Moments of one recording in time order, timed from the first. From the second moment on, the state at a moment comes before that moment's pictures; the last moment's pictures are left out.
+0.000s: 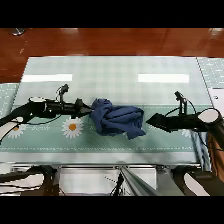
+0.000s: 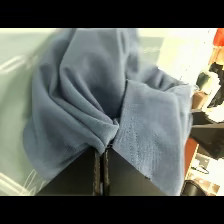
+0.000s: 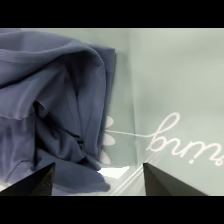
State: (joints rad) left arm -0.03 -1.45 0.68 0.25 -1.08 -0.96; right arm -0.01 -0.94 0.49 -0.84 0.99 1.38
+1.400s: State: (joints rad) left arm 0.10 -1.20 1.24 0.26 -1.20 -1.03; right arm 0.03 -1.25 1.52 -0.88 1.13 1.38
